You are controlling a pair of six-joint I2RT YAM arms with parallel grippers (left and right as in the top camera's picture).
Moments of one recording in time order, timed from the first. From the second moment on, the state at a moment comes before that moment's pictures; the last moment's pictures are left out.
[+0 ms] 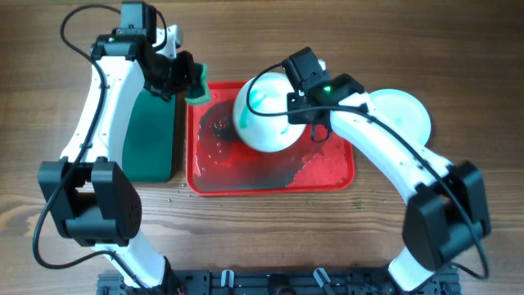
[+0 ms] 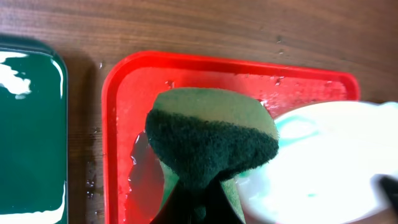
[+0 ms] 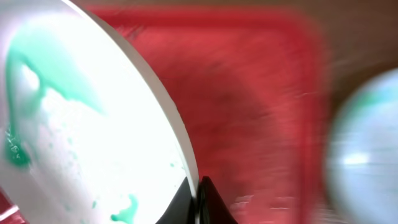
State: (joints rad) left arm -0.04 1.89 1.64 -0.99 0.36 -0.23; right arm 0.54 1.80 1.42 -0.82 0.28 0.42
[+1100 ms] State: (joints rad) left arm -0.04 1.89 1.53 -0.93 0.34 -0.25; right arm 0.92 1.76 1.42 -0.98 1.08 0.41
